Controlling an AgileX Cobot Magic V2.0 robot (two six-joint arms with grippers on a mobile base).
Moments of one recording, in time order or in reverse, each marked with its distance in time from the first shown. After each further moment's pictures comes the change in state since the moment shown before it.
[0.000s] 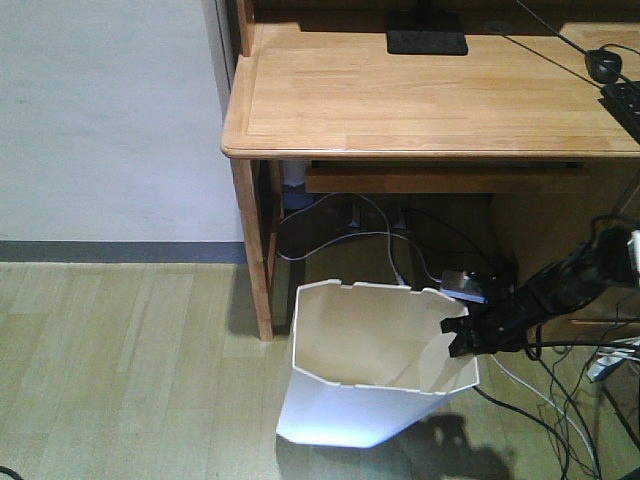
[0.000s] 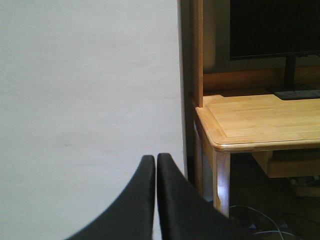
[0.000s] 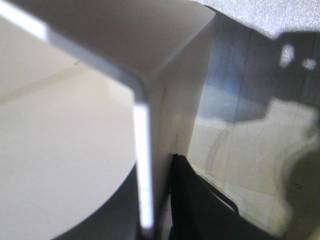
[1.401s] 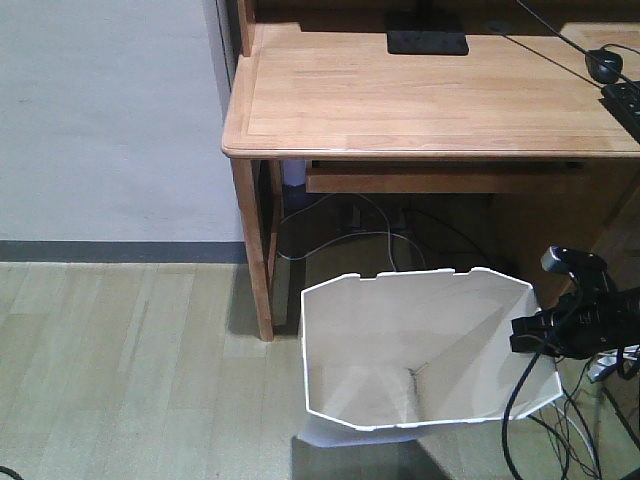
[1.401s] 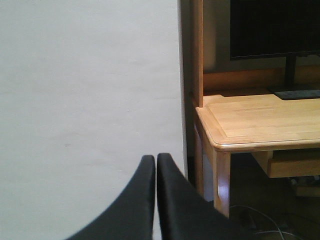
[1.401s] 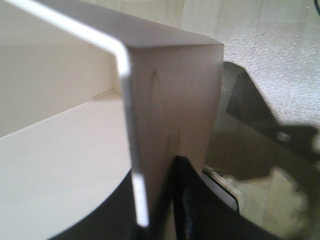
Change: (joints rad) left arm 0.000 0.000 0.000 0.000 0.000 0.000; right arm -0.159 -0.842 0.872 0.324 -0.036 -0.517
